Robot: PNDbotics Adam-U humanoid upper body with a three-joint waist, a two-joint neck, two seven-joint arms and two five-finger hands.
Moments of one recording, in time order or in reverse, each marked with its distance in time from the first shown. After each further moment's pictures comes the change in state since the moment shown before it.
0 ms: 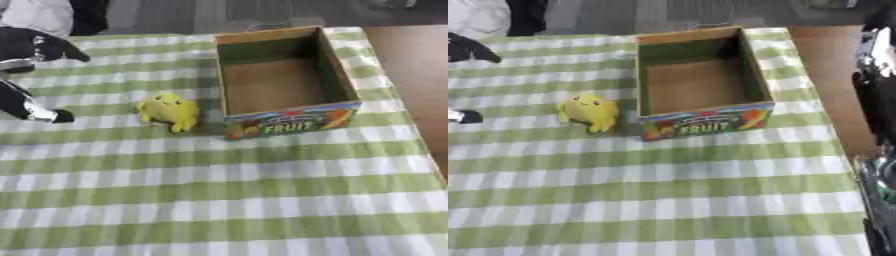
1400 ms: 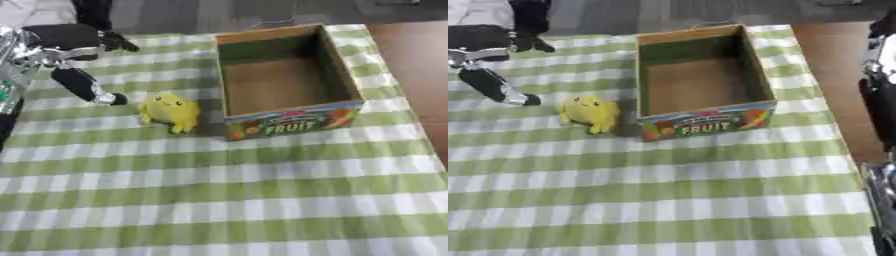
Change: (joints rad) left arm -0.205 -0.178 -0.043 0.218 -0.186 0.111 -0.111; right arm 0.000 0.000 0.011 0.000 -0.003 0.002 0.012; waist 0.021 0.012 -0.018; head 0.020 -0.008
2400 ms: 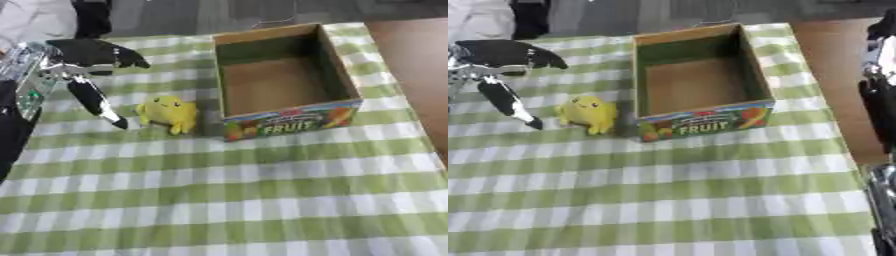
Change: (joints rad) left arm -0.010 -0.058 -0.015 0.115 -0.053 -0.133 0.133; right arm -0.001 0.000 0.002 0.000 -0.007 -0.002 0.007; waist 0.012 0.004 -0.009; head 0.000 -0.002
